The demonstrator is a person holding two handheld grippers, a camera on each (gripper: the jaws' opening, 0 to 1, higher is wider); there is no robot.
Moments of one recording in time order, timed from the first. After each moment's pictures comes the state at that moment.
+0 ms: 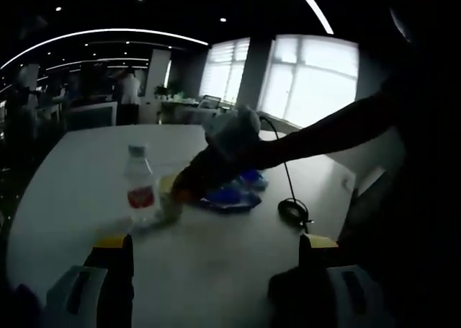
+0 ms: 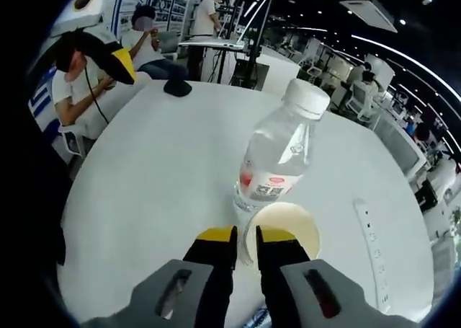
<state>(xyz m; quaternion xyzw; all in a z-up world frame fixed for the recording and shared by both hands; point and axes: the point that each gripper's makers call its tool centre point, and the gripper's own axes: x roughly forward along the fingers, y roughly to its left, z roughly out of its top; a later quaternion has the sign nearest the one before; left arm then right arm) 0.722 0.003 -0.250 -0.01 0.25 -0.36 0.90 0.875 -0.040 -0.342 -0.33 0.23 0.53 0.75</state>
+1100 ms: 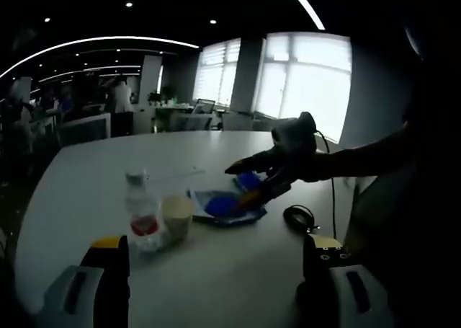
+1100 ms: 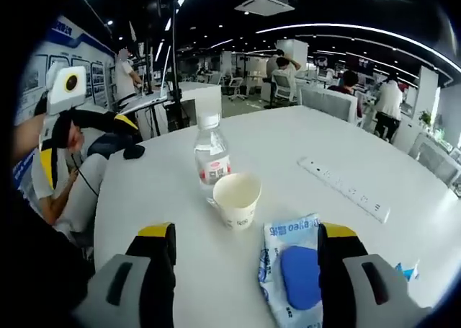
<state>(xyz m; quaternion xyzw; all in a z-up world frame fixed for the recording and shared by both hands) 0.759 -0.010 -0.228 0.03 0.23 -0.38 0.90 0.854 -0.158 -0.283 -0.09 0.26 0.36 0.89</state>
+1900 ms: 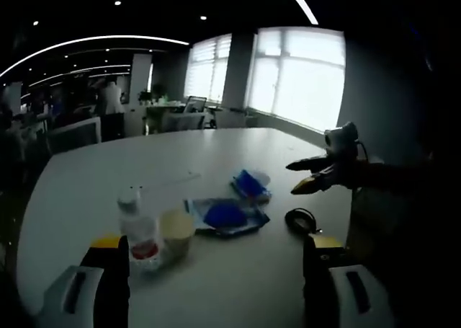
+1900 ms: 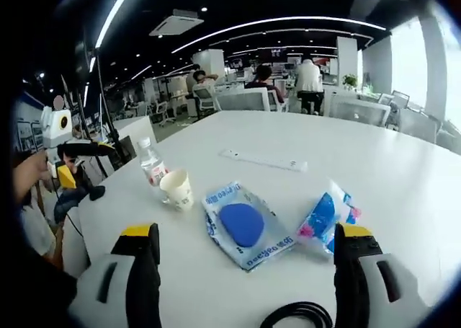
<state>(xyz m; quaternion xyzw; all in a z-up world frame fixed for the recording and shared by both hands) 0.790 -0.030 -0.217 0.04 0.24 -0.40 0.88 0.802 -0.299 -0.259 0.00 0.27 0.17 0.95</state>
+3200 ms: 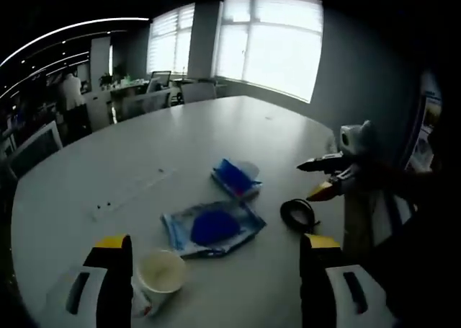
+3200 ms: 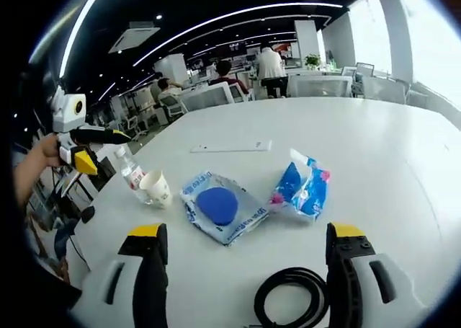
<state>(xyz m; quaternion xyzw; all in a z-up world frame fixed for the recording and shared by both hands) 0.861 -0.111 -0.224 0.12 0.31 -0.48 0.81 0.777 -0.339 -0.282 0.07 0.30 0.08 0.95</state>
